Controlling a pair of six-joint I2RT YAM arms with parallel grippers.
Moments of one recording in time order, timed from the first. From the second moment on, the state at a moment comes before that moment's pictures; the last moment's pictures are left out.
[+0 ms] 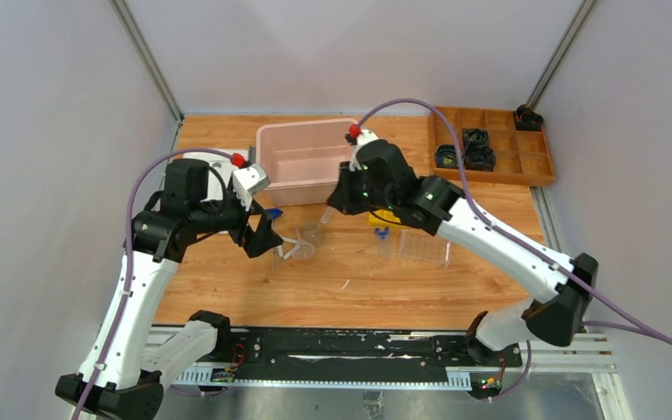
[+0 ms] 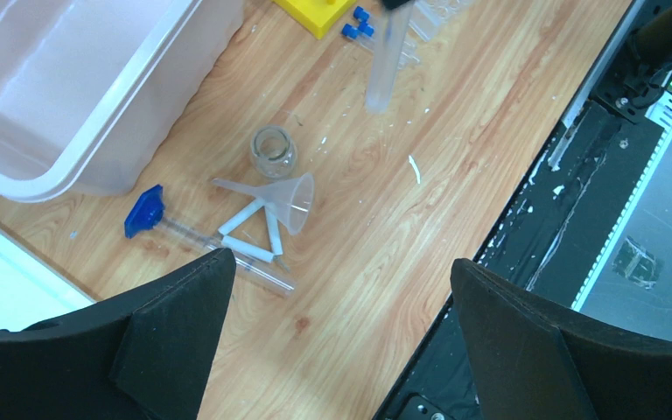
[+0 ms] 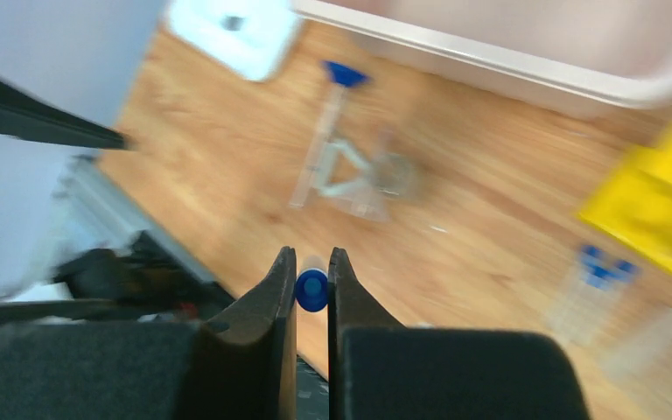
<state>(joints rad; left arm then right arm) -0.23 0.92 1.18 -0.98 0.67 0.37 0.92 1.46 1.52 -0.57 -0.01 0.54</state>
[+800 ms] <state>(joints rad) -0.23 0.94 1.18 -0.98 0.62 0.34 0.72 1.24 0.89 -0.45 0.61 0.29</state>
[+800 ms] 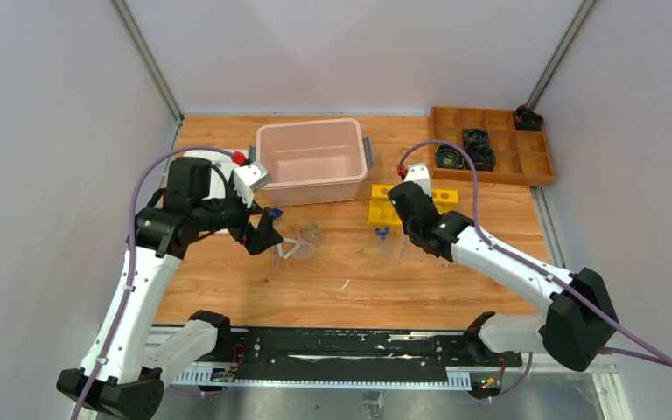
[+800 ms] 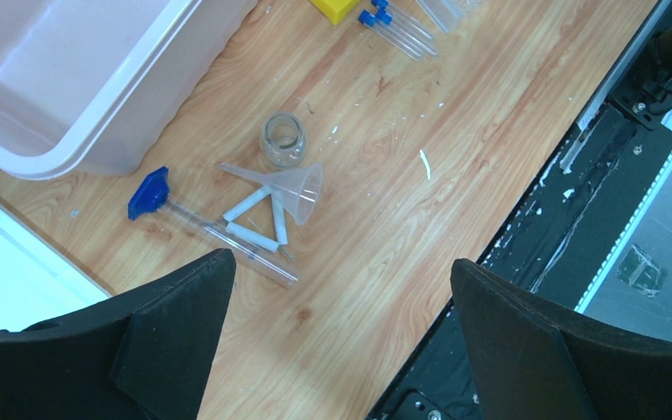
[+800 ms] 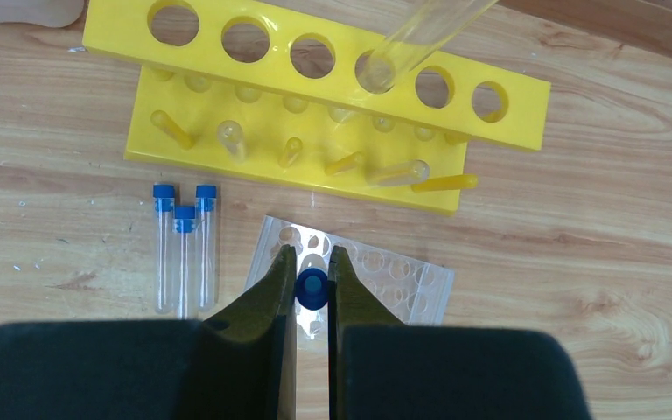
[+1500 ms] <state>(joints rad) -0.23 0.94 1.18 -0.98 0.62 0.34 0.70 1.31 0.85 -0.42 0.52 0.34</state>
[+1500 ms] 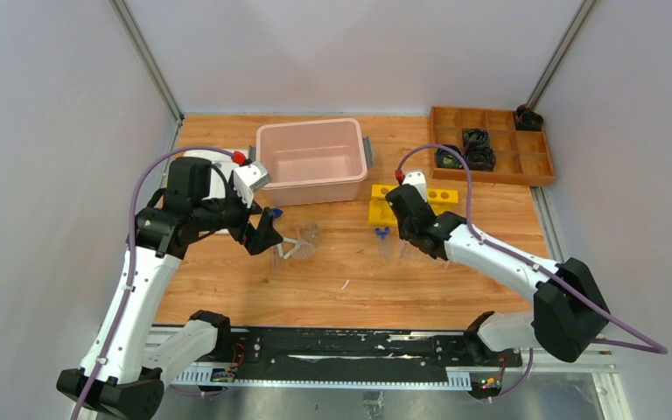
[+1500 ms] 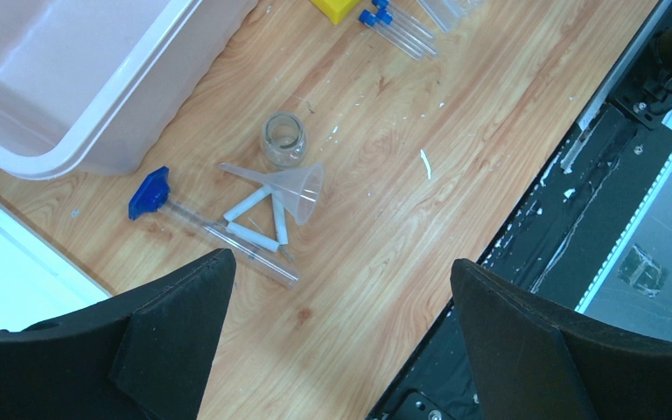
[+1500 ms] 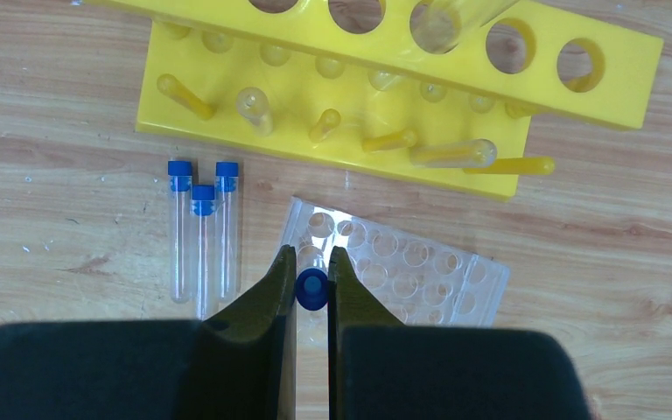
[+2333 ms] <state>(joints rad) -0.23 0.94 1.18 -0.98 0.62 0.34 0.67 1.36 0.82 -0.40 0.46 0.41</state>
